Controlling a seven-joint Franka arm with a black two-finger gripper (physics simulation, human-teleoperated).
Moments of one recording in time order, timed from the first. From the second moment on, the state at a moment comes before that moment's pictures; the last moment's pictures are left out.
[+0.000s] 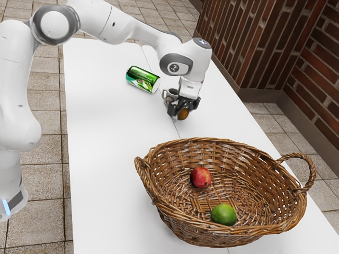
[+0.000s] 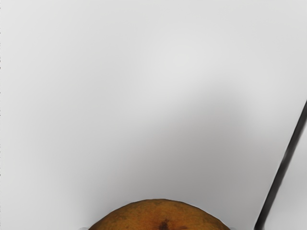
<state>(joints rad) -2.03 -0.52 2.06 -1.73 0.55 1.98 1.07</state>
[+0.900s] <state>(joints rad) -1.78 -0.49 1.46 -1.65 0.55 1.81 1.06</state>
